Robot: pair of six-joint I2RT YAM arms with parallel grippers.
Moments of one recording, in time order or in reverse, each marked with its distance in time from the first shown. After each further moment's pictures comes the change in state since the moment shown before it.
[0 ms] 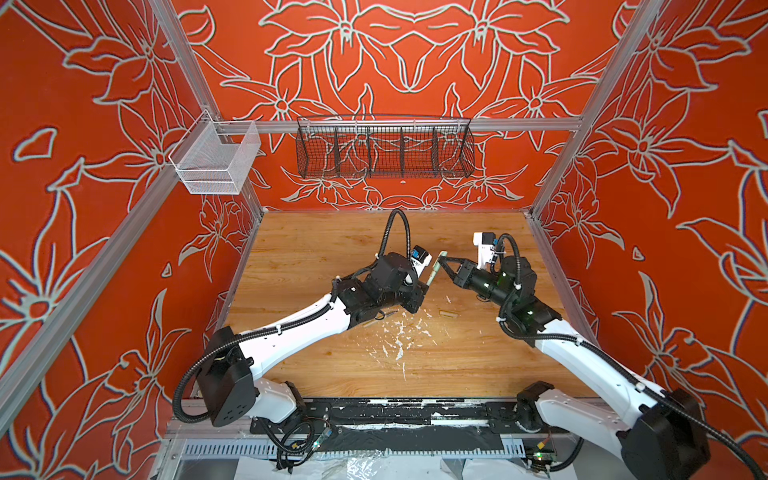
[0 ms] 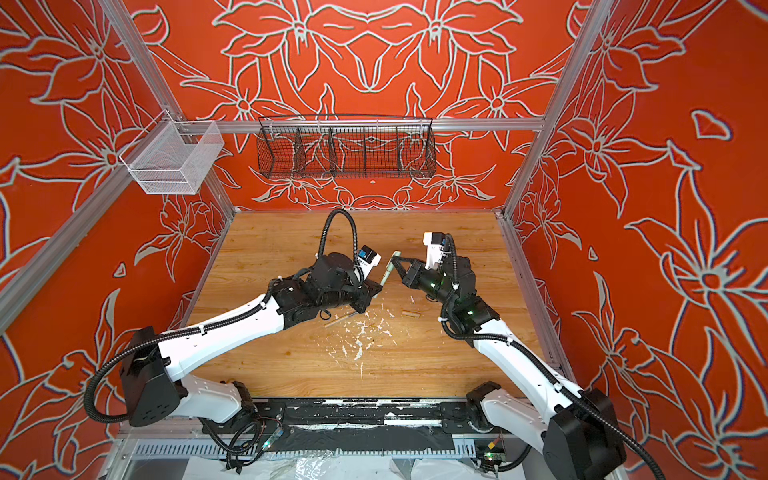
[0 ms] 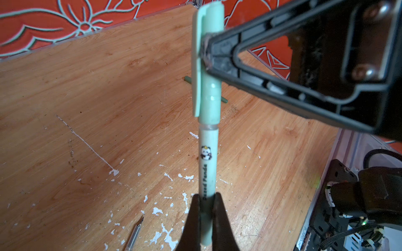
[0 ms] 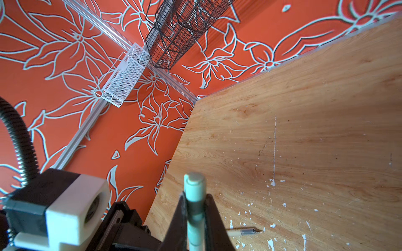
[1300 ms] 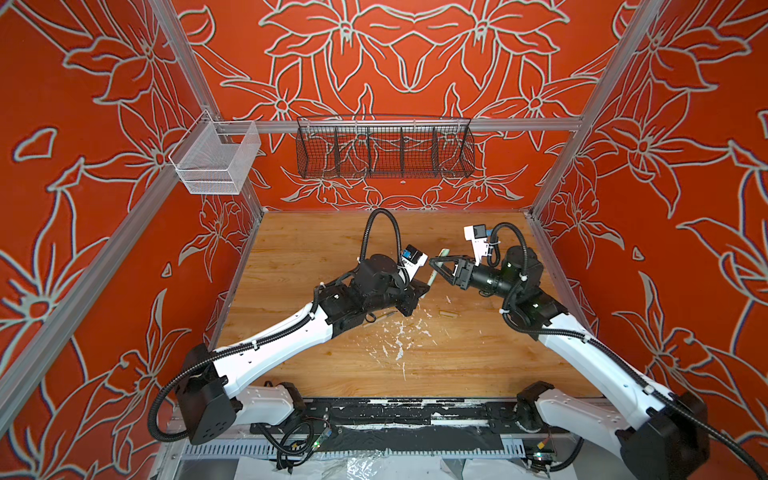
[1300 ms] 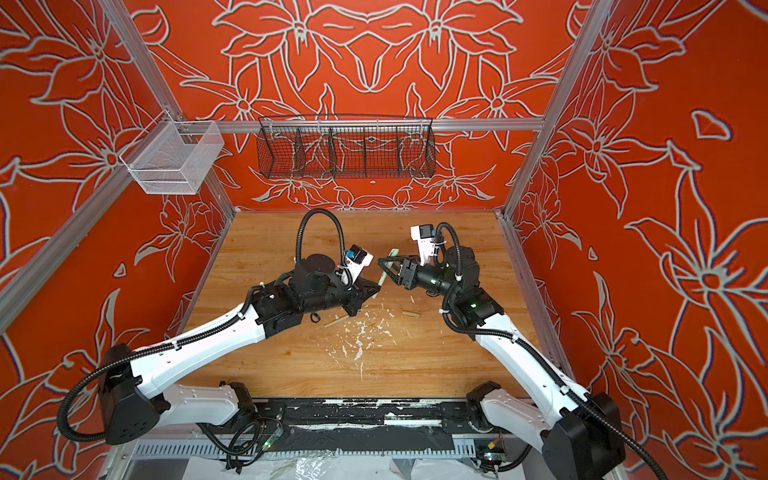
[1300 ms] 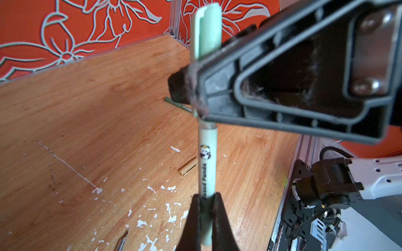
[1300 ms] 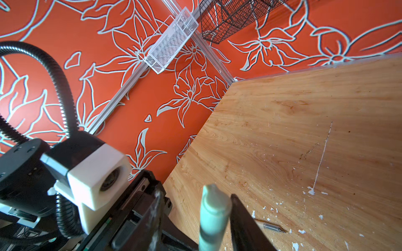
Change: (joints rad) left arm 0.002 -0.133 -0.069 0.073 0.127 0.008; right arm -0.010 0.009 0.116 -0.063 -0.265 -0.121
